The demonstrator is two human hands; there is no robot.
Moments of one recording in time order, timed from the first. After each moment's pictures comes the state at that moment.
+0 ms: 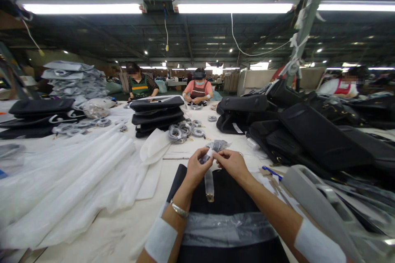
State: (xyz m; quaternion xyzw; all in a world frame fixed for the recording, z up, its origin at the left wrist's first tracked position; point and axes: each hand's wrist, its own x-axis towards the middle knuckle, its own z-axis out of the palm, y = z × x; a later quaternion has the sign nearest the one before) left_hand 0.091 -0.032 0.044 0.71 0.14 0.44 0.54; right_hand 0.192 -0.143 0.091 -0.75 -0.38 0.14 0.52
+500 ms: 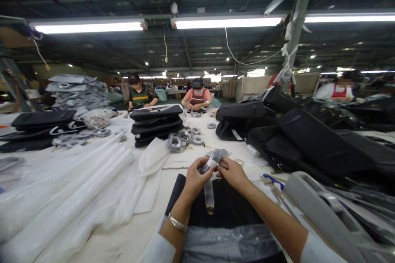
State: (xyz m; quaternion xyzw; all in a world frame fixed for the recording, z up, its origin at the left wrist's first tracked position) left_hand 0.090 -0.033 0.045 0.72 0.13 0.42 0.54; right_hand 0.201 -0.145 0.086 -0.70 -0.39 0.23 0.55
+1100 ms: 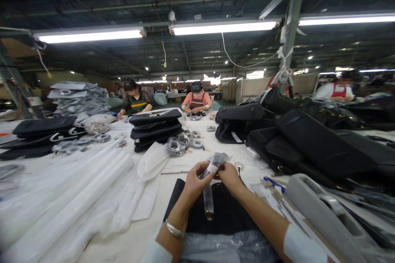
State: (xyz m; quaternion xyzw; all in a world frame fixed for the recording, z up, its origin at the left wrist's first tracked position) left_hand 0.090 -0.036 0.050 0.70 0.09 0.39 0.59; right_hand 0.211 -0.121 0.058 -0.67 -0.32 0.21 0.64
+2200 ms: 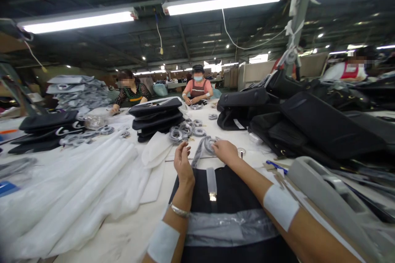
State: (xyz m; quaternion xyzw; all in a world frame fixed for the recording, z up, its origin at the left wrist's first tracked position) left_hand 0.088 -0.012 0.040 0.48 0.21 0.62 0.58; right_hand 0.236 -0.090 0.083 -0.83 -0.43 0.06 0.35
